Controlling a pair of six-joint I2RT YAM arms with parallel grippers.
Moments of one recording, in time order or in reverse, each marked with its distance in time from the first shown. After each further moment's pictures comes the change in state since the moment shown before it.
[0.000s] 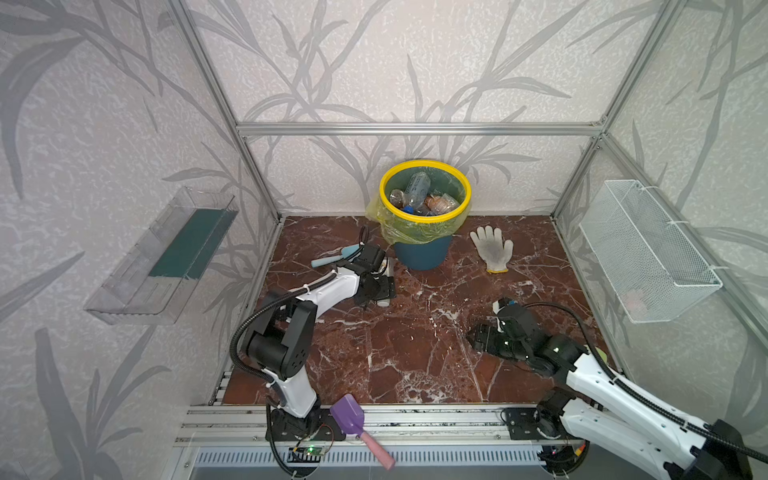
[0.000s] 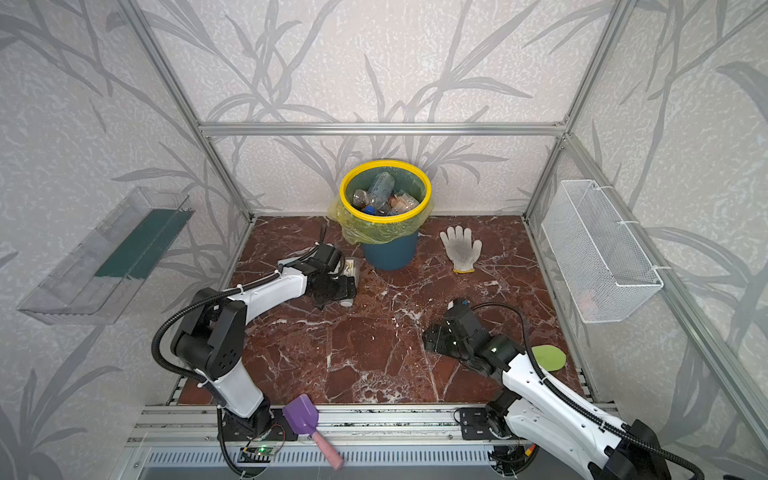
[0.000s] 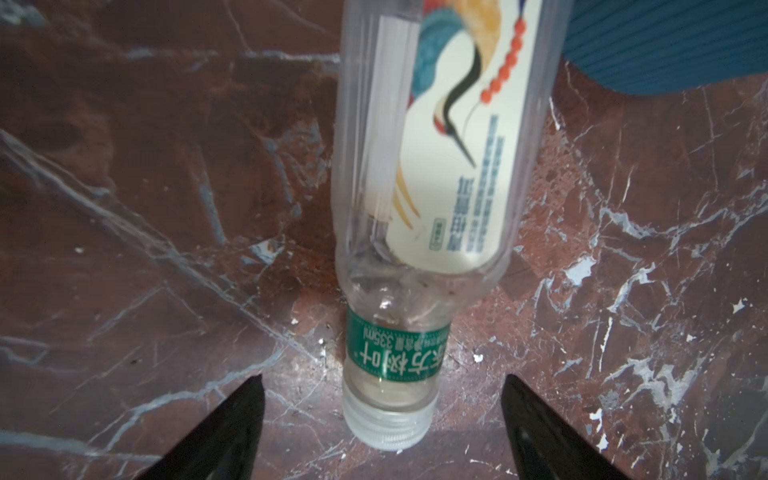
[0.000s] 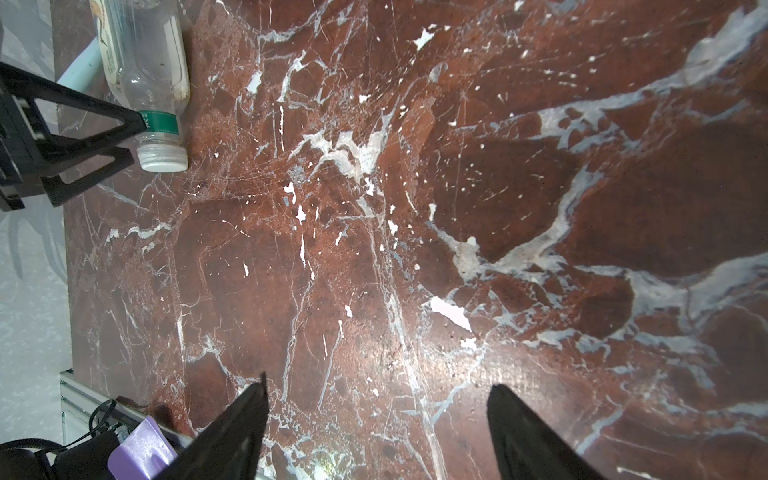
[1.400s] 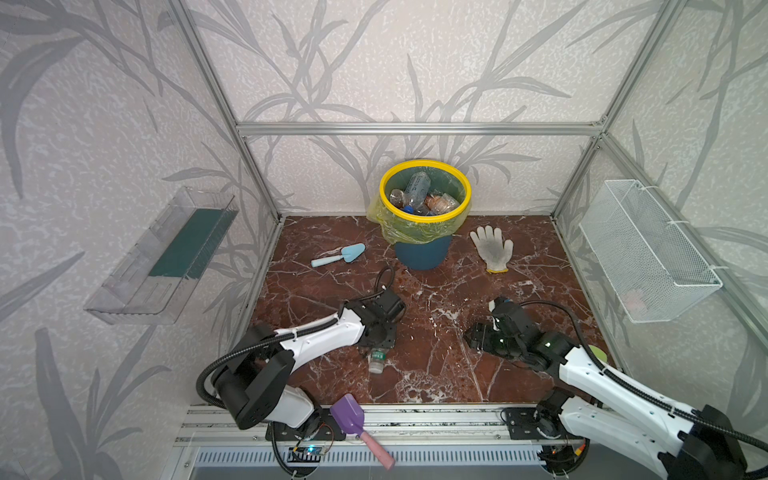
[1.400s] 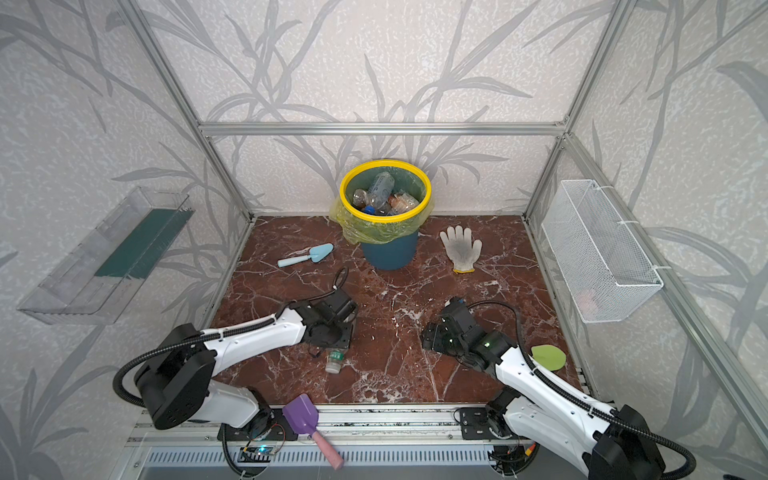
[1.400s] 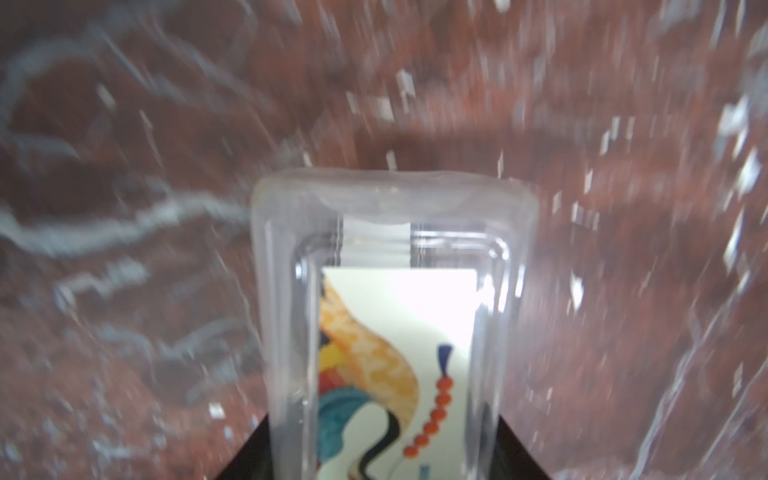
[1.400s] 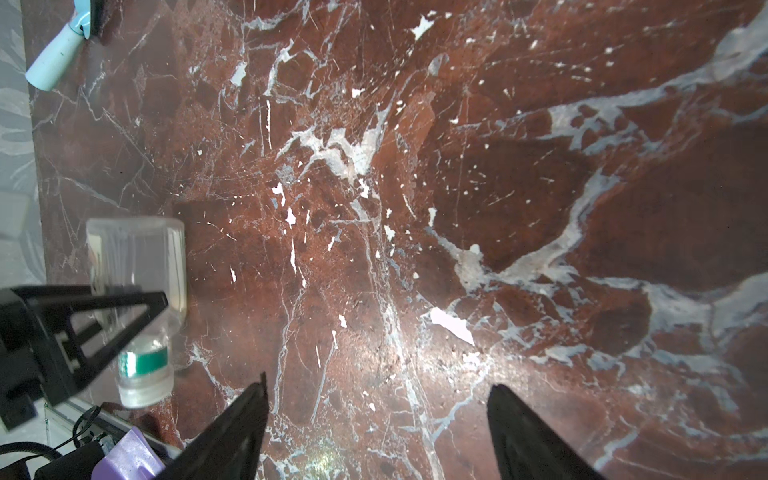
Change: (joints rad) left arm -0.378 -0.317 -0.374 -0.115 -0.142 -0.152; right arm 0.001 0.086 0.005 0.051 0.001 -0.006
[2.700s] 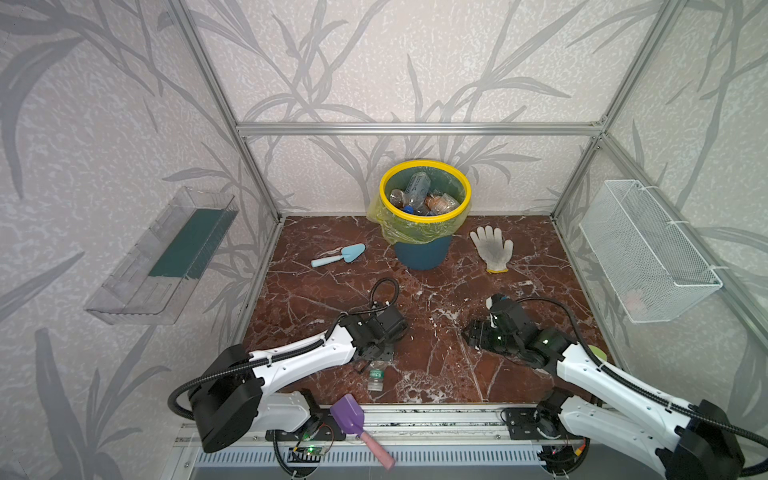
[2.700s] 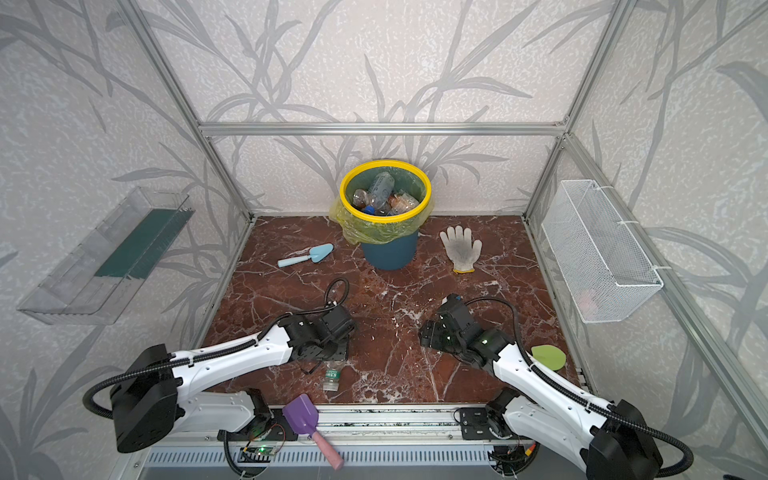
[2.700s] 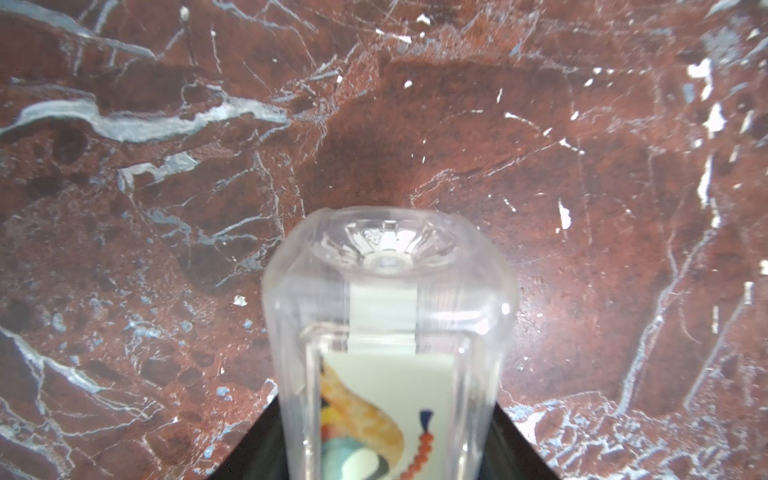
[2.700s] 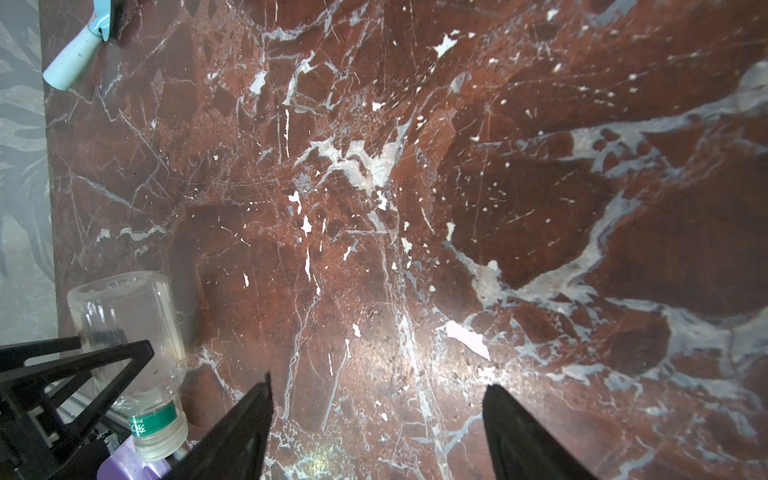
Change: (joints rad) left arm -0.119 -0.145 -0.025 -0.101 -0.097 -0.179; right arm 0.004 0.032 0.022 0.016 -0.001 -0.017
